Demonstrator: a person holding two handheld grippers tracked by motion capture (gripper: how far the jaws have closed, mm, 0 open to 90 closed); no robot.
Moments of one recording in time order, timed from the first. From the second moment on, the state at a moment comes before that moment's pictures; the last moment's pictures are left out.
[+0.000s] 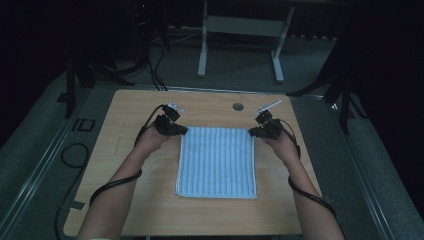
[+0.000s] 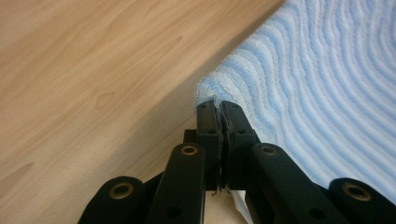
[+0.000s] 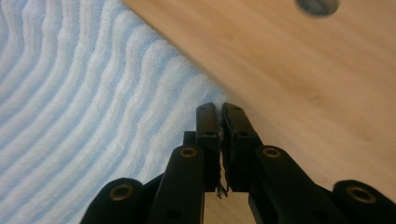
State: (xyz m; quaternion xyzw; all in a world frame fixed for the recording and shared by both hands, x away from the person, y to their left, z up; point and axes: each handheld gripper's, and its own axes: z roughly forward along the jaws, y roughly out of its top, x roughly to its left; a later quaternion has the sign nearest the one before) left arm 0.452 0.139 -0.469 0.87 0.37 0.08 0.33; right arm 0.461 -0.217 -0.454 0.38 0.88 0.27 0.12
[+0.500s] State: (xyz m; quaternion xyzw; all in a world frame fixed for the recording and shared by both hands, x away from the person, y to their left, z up) left arm 0.395 0.149 -0.420 0.87 0.31 0.11 0.37; right arm 0.417 -0.220 -0.410 0.33 0.87 0.33 0.16
